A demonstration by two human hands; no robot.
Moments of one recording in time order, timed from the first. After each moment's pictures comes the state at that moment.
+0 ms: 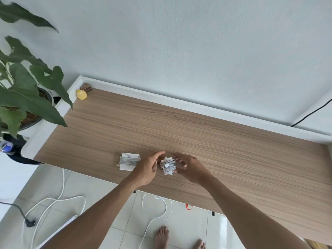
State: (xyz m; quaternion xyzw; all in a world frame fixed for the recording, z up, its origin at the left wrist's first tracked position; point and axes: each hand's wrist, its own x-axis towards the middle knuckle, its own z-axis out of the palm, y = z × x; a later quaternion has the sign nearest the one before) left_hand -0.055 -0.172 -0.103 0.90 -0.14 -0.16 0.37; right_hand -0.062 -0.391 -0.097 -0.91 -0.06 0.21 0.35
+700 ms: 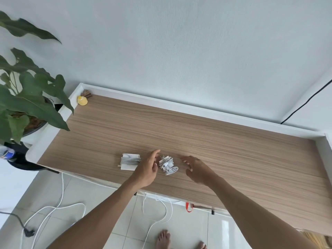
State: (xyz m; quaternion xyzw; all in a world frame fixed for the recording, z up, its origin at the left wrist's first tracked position) left_hand -0.069 -0.175 -0.094 0.90 -0.11 -0.15 0.39; right_hand -0.081 -0.411 -0.082 -0.93 -0.05 0.24 0.27
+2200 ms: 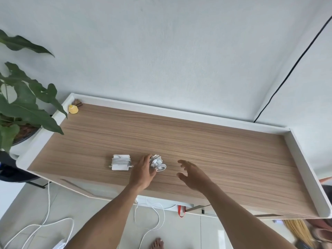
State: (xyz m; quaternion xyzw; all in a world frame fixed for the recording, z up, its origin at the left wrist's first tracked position) left_hand -0.097 -0.202 -0.100 0.94 -0.11 -0.06 0.30; right_hand -0.143 -0.423 -0.046 -0.95 0.01 0.19 0.26
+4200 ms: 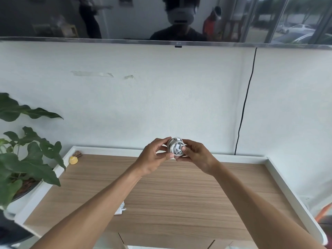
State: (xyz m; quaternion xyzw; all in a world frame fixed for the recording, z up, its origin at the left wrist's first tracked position) left_hand -0.051 -0.273 0.147 0.76 -0.29 -0.07 0.57; right_hand -0.102 -0.470 0.160 -0.71 -0.08 0.04 0.70
